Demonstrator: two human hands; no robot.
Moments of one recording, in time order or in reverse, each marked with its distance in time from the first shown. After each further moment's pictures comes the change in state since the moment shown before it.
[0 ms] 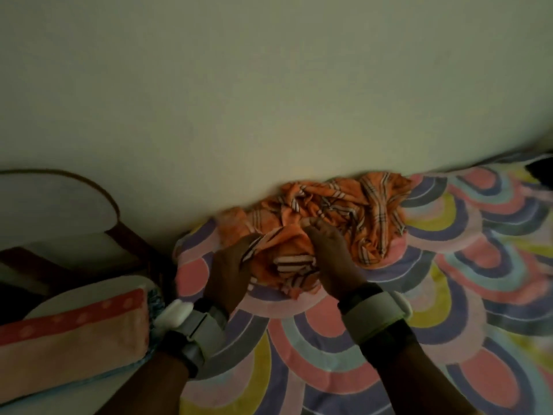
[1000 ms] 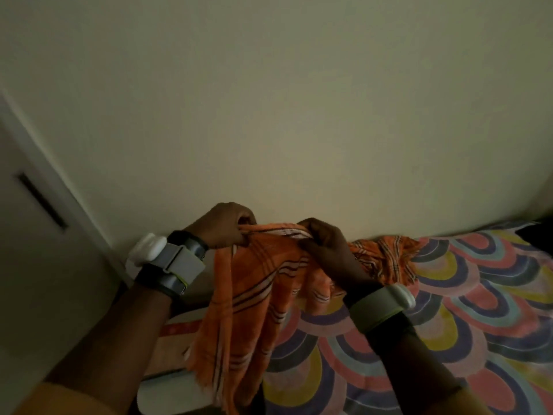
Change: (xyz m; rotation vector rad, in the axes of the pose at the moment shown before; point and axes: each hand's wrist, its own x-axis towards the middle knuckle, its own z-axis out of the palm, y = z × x) left_hand -0.055 0.242 -0.334 0.481 -0.337 0.010; right_hand -0.199 -0.215 0.133 -0.189 -0.272 -0.482
